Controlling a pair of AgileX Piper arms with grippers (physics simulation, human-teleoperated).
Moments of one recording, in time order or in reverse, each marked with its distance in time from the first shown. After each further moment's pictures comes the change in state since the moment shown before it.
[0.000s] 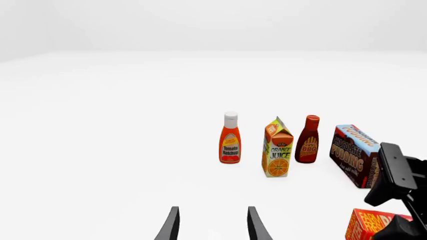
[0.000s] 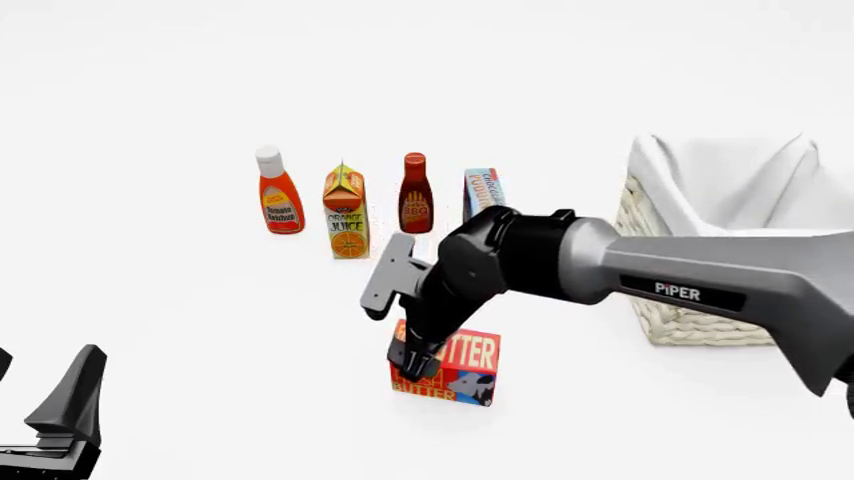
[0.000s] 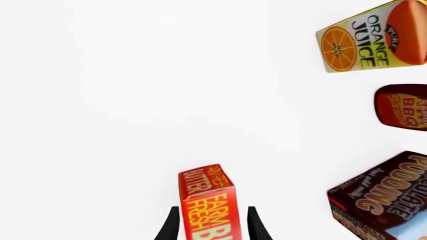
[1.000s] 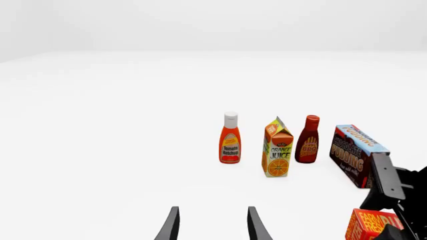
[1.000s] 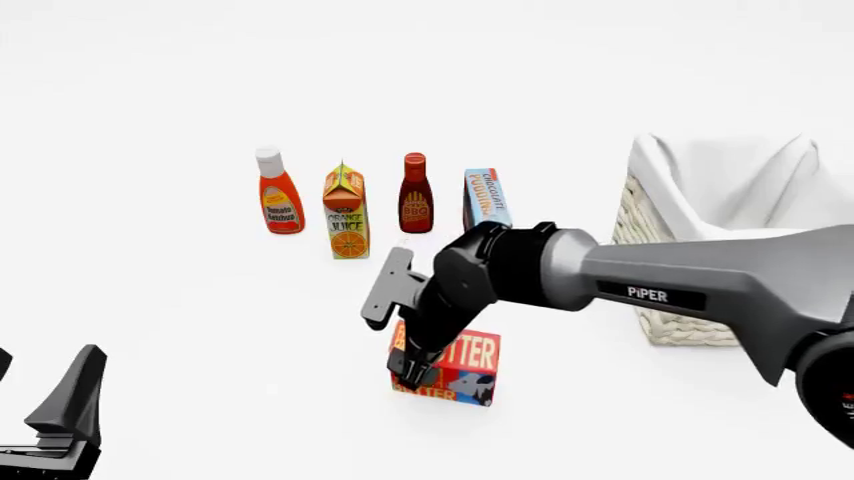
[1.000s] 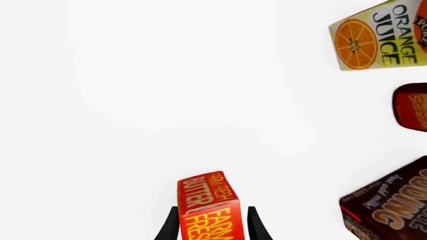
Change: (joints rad) left arm 0.000 0.000 0.000 0.000 0.000; right arm -0.008 0.056 0.009 -0.041 -0.008
